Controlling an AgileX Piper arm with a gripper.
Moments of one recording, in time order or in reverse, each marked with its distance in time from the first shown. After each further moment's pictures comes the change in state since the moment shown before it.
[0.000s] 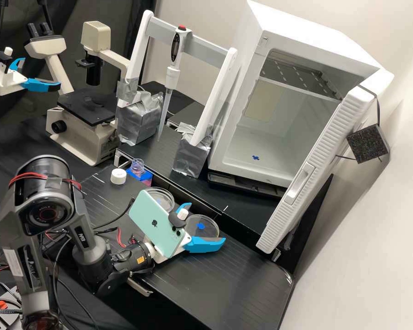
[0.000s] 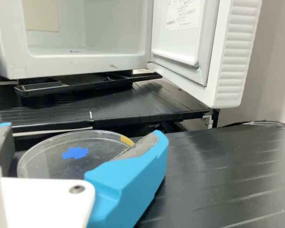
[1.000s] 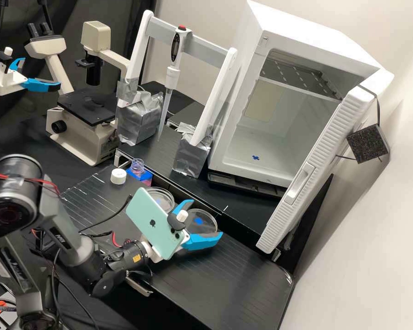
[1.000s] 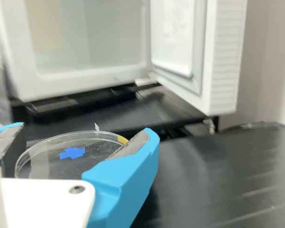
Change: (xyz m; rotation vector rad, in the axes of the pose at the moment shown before) arm -0.018 0.018 -0.014 0.097 0.052 0.015
